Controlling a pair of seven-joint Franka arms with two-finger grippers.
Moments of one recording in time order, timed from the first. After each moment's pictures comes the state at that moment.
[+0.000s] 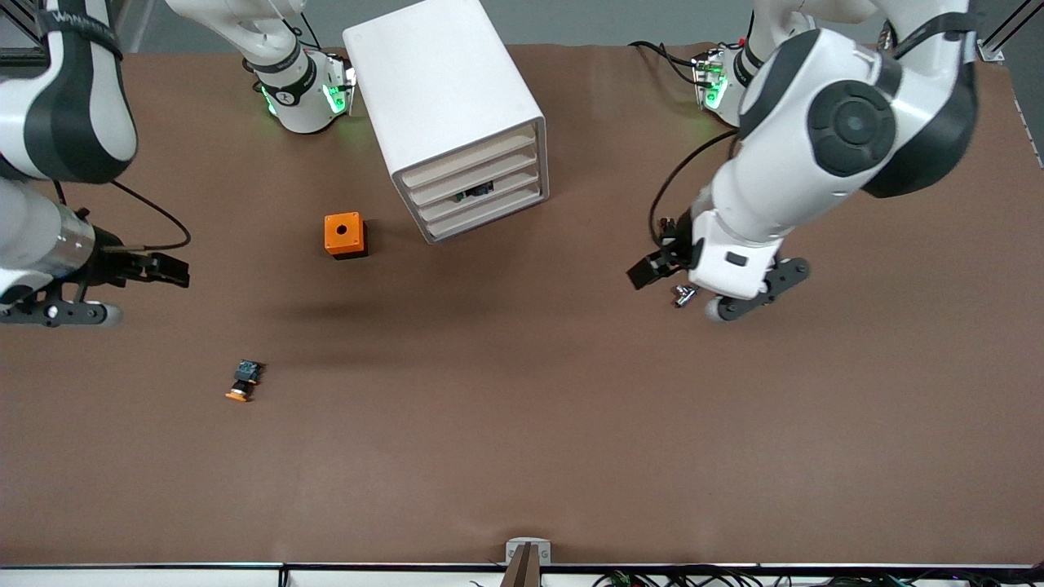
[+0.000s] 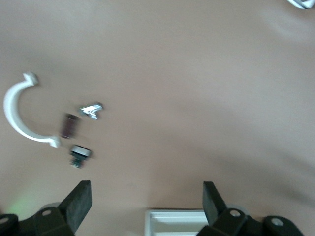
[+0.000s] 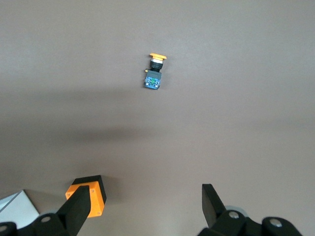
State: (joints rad) left arm -0.37 0.38 -0.05 -1.25 -0.15 1.57 -0.86; right arm 0.03 0.11 -0.04 -1.69 -0.05 1.70 0.00
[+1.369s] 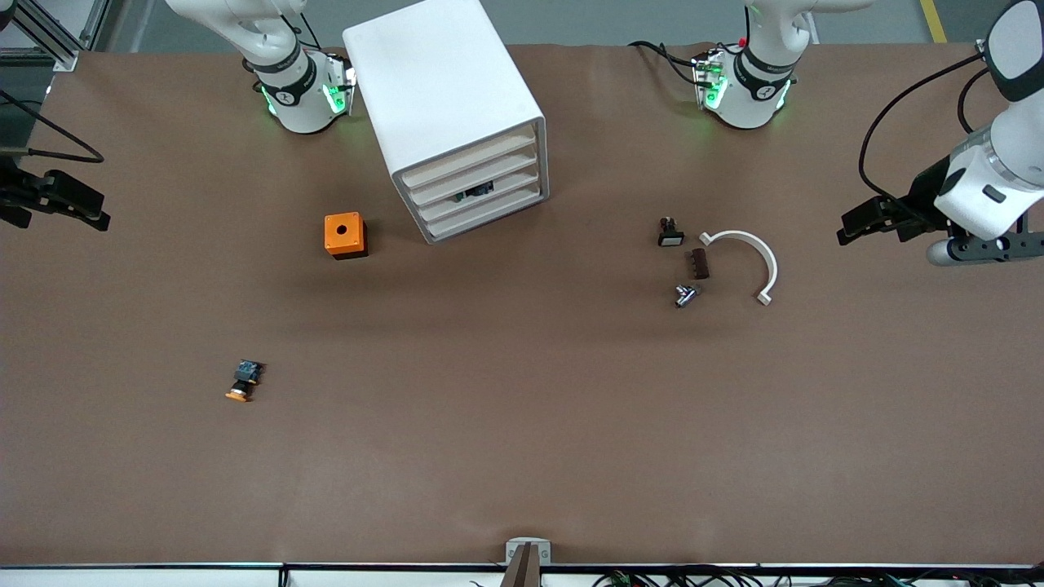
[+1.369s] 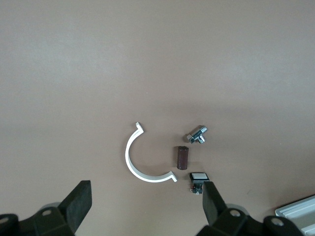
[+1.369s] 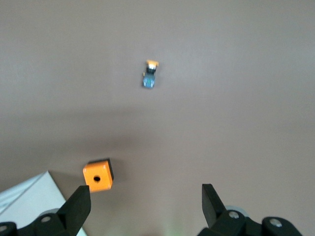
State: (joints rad) left arm -0.04 -0.08 0.00 -1.86 -0.11 1.77 -0.10; right arm 0.02 0.06 -0.05 -1.43 -0.05 1.40 0.00
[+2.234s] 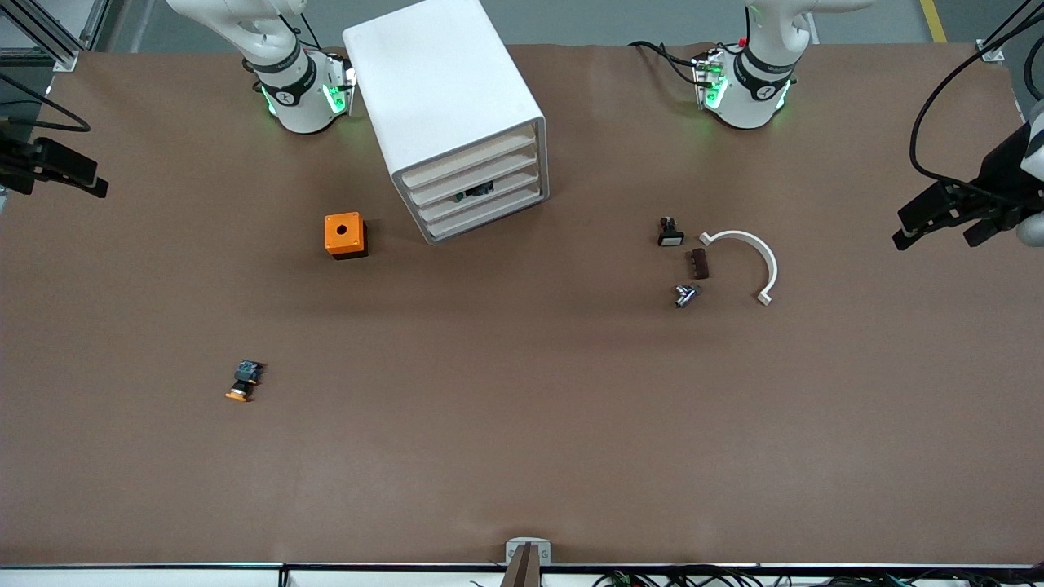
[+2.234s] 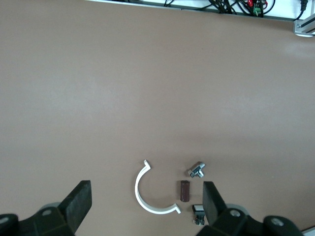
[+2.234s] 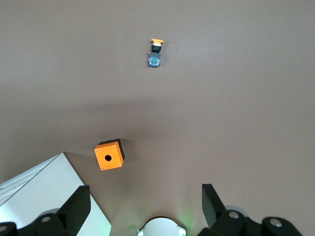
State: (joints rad) left arm -0.05 0.02 0.00 -1.57 -0.05 1.73 -0.10; right arm -0.02 0.03 -0.06 -1.42 0.02 1.33 0.01
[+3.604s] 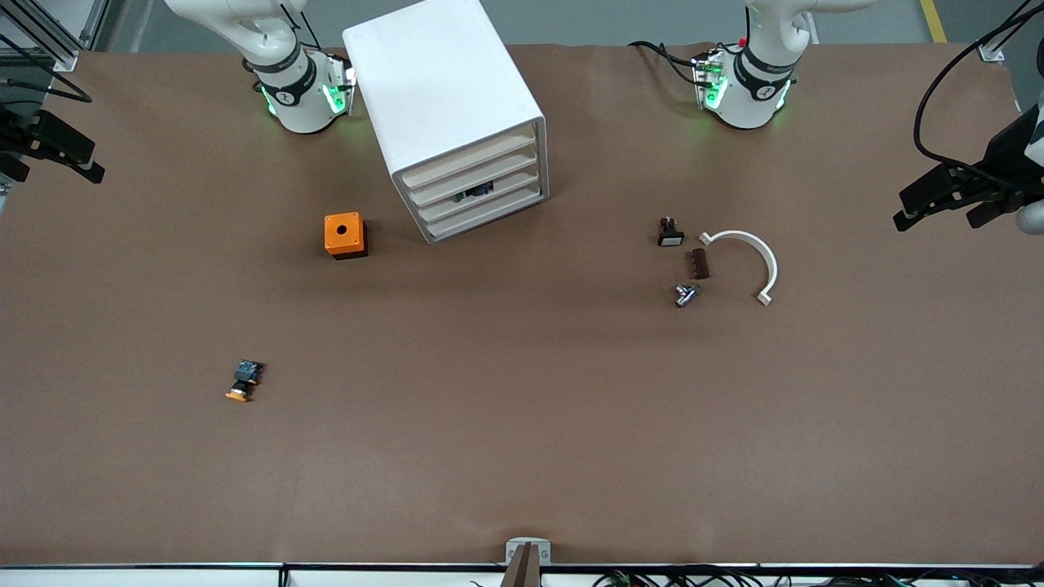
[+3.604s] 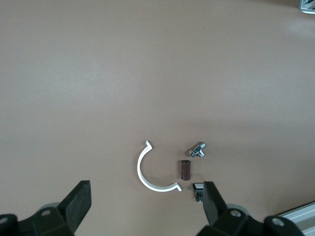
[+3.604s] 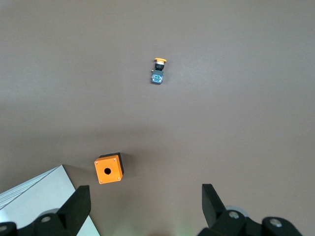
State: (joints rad) left arm -0.05 0.00 0.00 -1.54 -0.05 1.60 -0.10; right arm 0.06 -0.12 -0.10 -1.59 0.00 1.48 0.00
